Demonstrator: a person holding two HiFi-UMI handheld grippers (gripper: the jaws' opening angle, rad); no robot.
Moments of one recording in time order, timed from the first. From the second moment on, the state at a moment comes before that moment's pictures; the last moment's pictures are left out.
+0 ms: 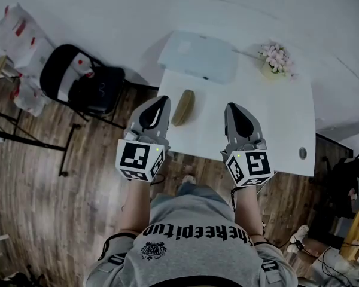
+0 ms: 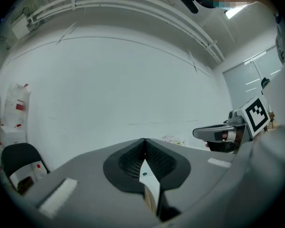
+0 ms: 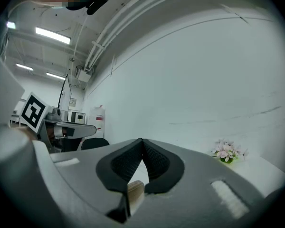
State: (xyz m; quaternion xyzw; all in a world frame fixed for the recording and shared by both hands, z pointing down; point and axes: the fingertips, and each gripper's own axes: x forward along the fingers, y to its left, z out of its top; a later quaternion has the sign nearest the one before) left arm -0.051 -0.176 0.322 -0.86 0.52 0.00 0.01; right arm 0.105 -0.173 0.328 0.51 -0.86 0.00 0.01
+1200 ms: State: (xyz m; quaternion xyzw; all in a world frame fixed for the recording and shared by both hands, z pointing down) left arm 0.001 -0.269 0.485 -0.84 0.48 -0.20 -0.14; right arm 0.112 -0.258 0.397 0.51 -0.85 0.11 0.04
